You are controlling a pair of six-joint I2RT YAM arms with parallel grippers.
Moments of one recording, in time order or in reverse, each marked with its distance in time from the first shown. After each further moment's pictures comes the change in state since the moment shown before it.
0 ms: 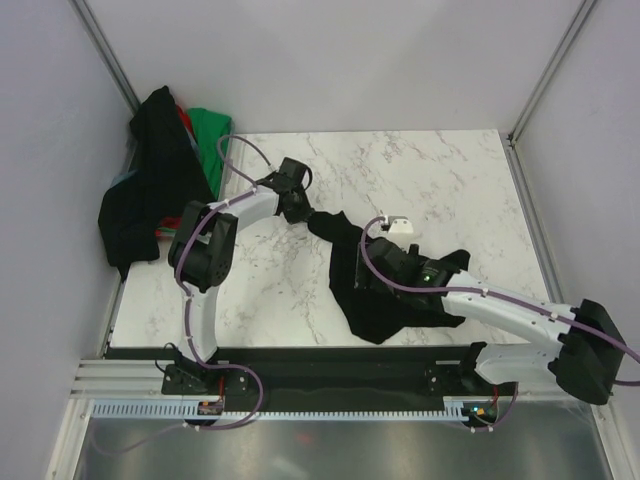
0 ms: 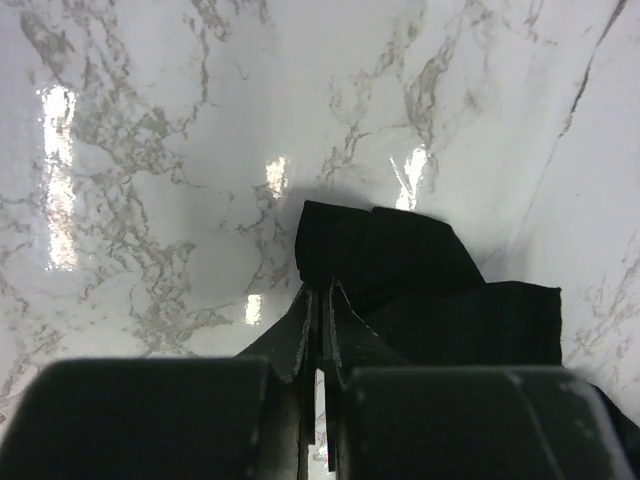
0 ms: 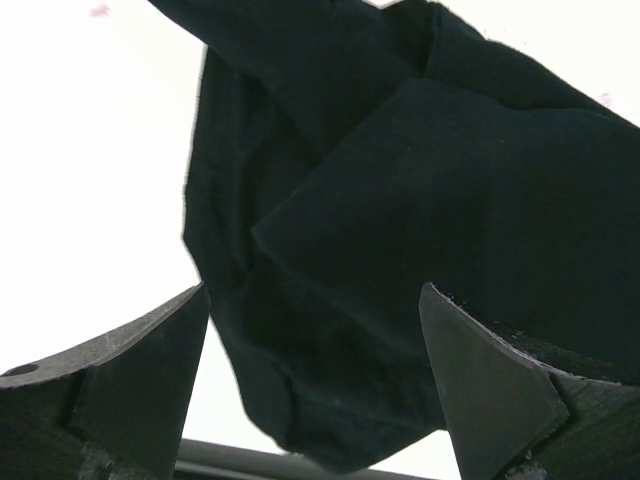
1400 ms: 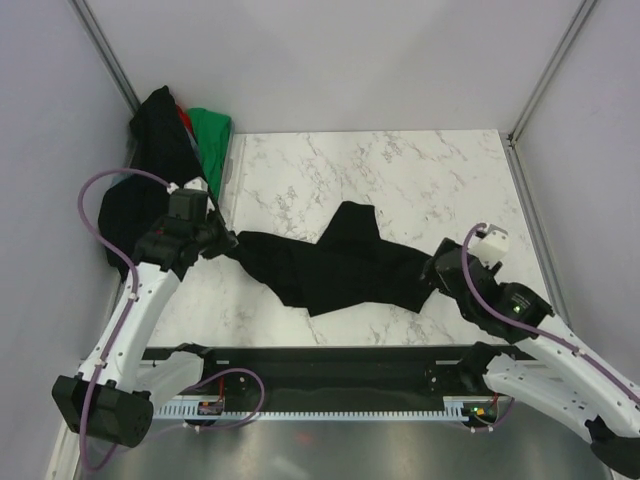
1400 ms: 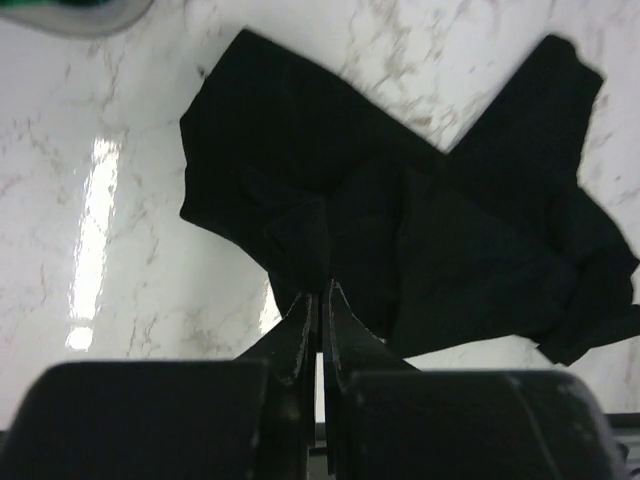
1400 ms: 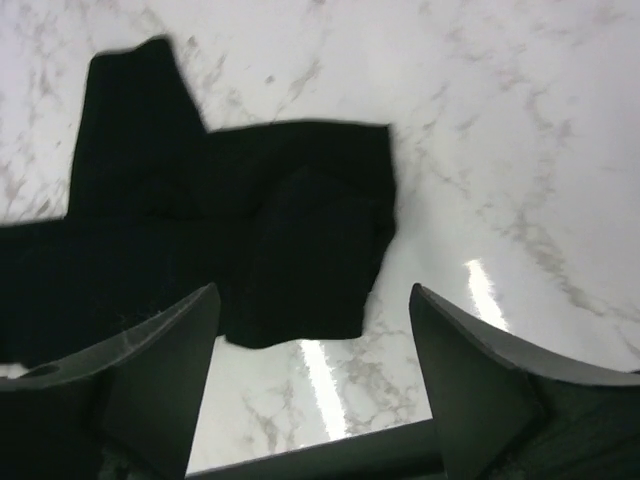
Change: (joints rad) left arm 0.232 -1.066 -0.418 -0.414 0.008 0.162; right arm -0.166 -0.476 -0.008 -0.467 0.240 0.200
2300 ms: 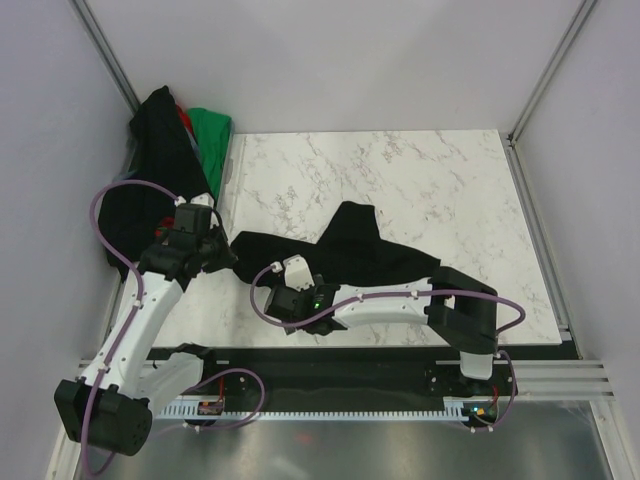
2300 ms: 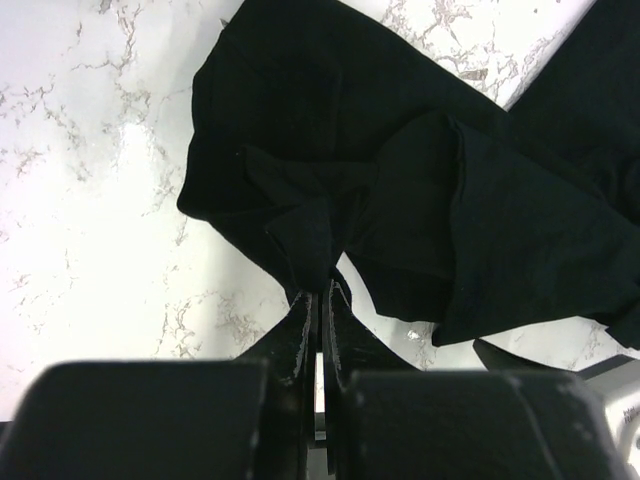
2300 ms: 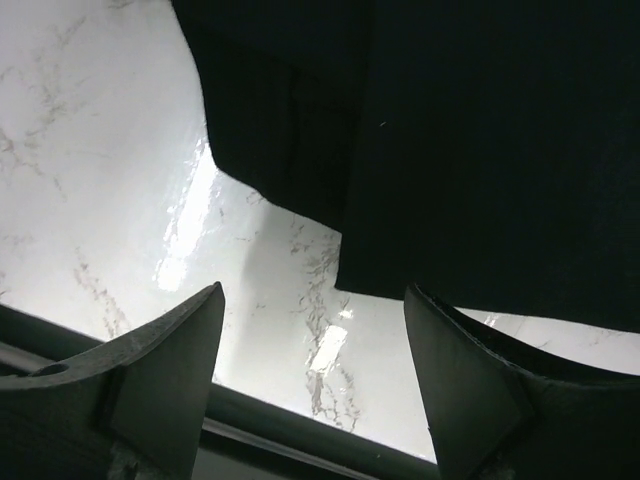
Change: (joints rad) left arm 0.000 -0.048 -0.162 0.004 0.007 0.076; right arm 0.552 1.177 0.457 0.456 -0.213 -0.192
